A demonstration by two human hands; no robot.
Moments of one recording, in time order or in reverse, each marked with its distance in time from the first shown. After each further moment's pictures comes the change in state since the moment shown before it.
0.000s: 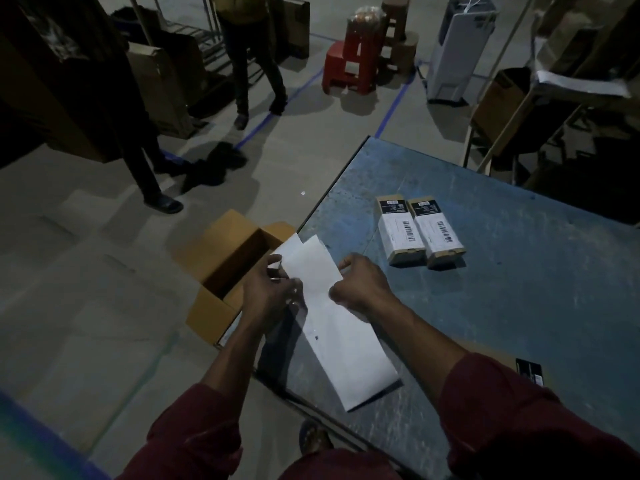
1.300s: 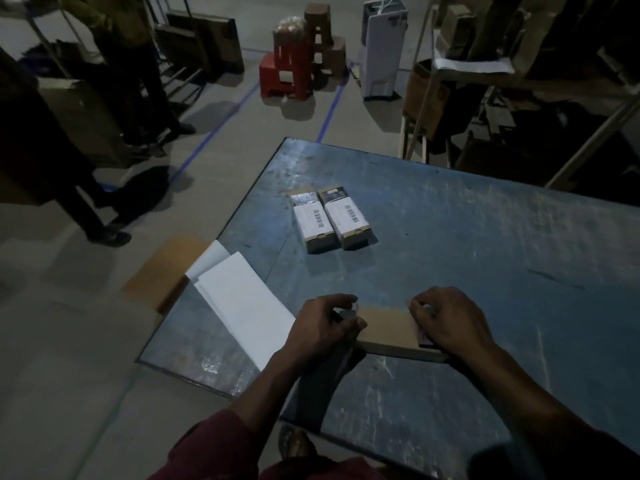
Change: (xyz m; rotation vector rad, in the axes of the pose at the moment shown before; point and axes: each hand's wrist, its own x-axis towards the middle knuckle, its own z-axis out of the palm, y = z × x) left_hand -0.132 0.028 0.176 0.345 -0.583 0.426; right_hand -0.094 0.268 -0.154 -0.358 0.409 -0.193
